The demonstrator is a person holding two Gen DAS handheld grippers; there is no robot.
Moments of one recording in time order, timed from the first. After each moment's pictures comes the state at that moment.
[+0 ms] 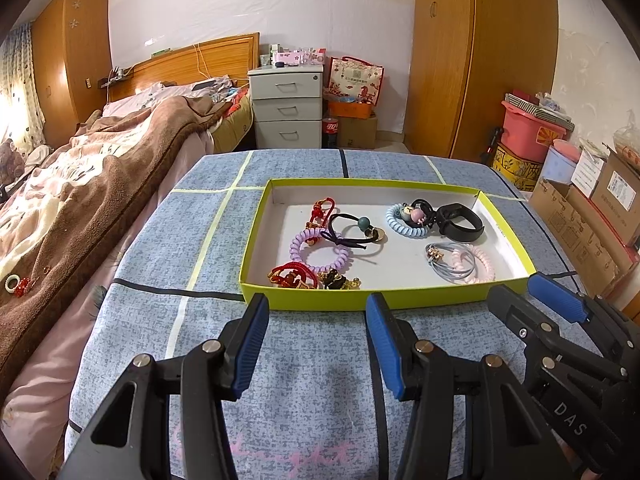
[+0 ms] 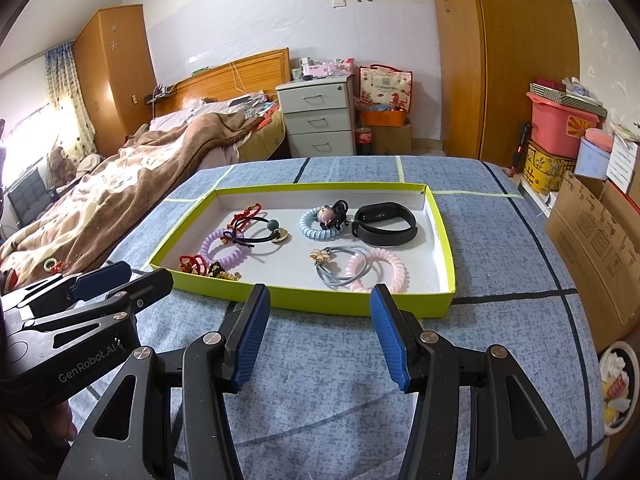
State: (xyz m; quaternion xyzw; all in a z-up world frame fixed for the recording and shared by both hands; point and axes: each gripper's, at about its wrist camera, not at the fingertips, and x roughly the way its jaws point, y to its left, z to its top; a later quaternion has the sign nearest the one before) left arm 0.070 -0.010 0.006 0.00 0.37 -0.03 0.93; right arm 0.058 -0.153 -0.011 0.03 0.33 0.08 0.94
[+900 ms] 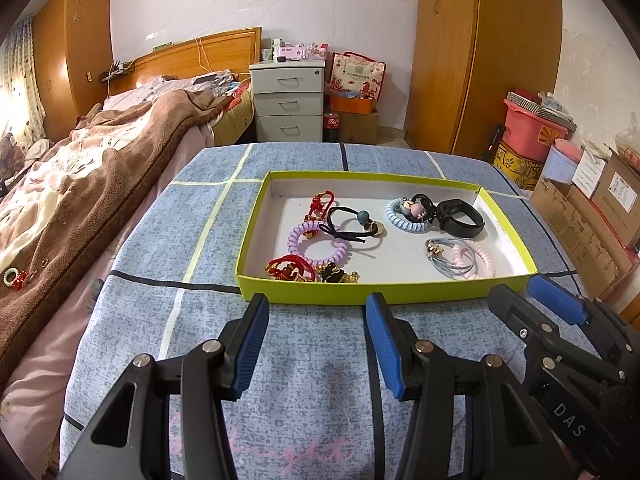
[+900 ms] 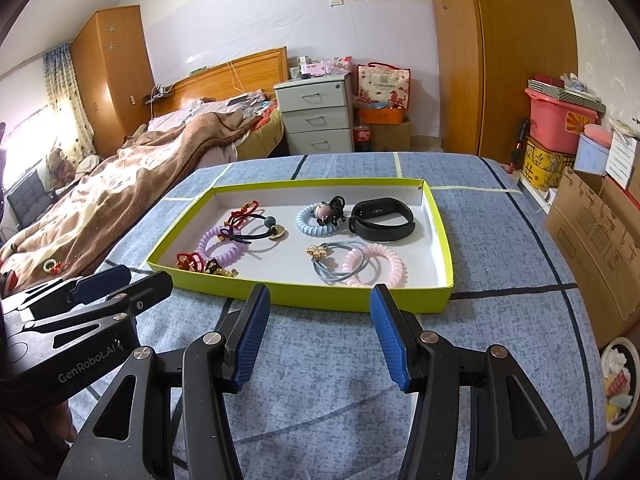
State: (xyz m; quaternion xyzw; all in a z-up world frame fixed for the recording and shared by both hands) left arm 0.070 -0.011 0.003 0.00 0.38 -0.02 0.92; right arm 0.057 -0.154 -0.014 0.04 0.34 0.08 0.94
